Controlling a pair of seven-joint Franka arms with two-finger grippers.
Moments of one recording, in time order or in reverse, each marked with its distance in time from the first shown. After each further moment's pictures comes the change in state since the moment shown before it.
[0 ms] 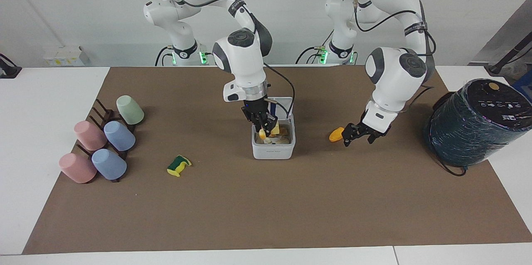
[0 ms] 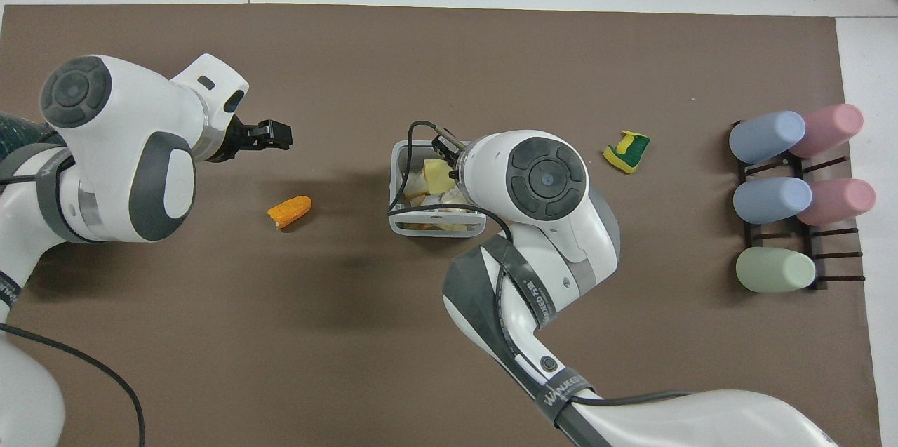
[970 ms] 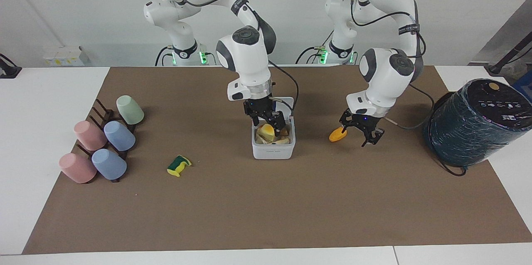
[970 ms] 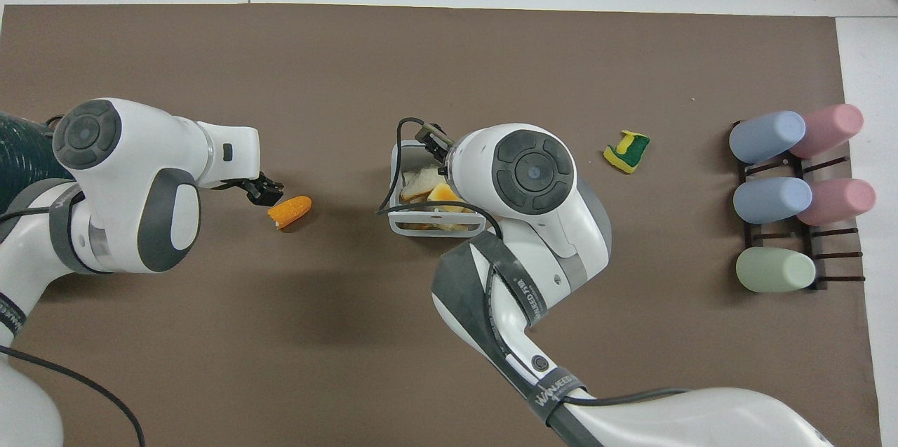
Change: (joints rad) left arm -0.003 -0.045 -0.003 -0.115 0.003 0.058 0.889; right arm 0.010 0.021 -0.010 0.054 -0.013 -0.040 0.001
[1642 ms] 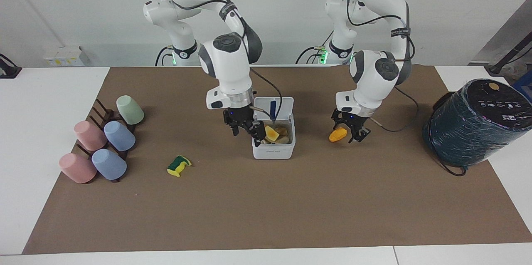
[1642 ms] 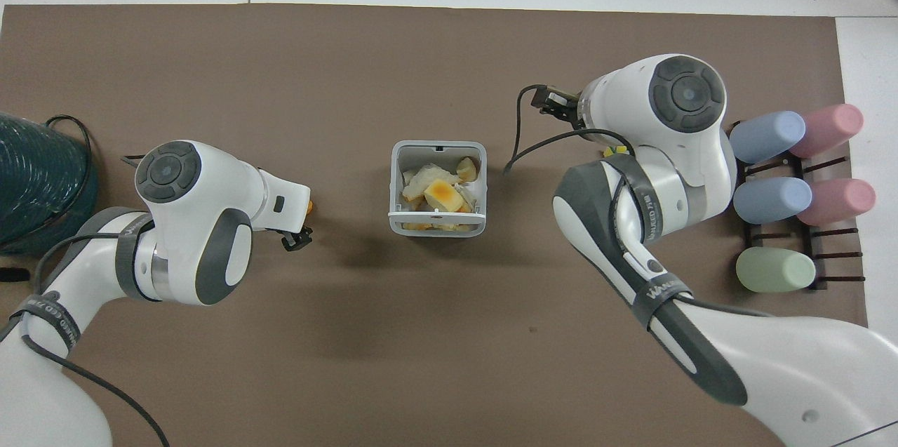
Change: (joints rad) left arm -0.092 -0.009 -0.004 -0.126 0.000 0.010 0.124; right arm -0.275 0.038 -0.010 -0.021 -0.042 0.023 -0.589
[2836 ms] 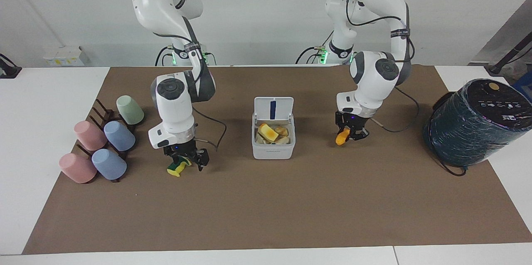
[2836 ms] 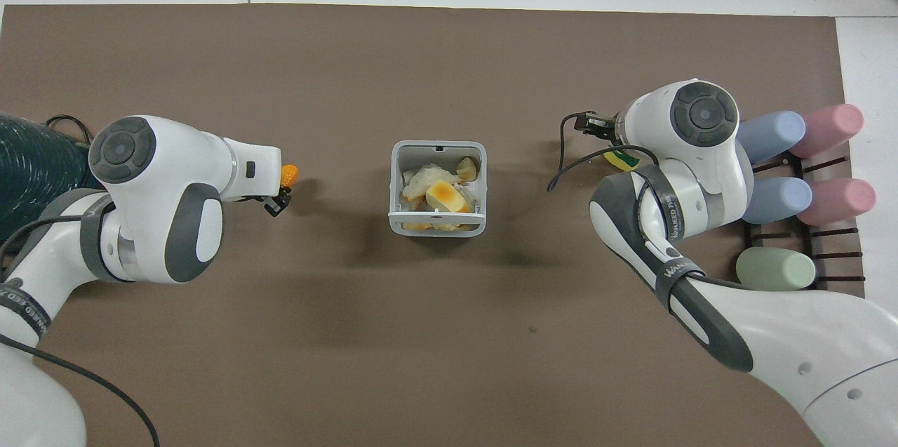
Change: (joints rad) left arm 0.044 0.021 0.013 0.136 0.000 0.027 -0.209; right arm -0.091 0.037 -0.005 -0.147 -0.126 0.129 -0.068
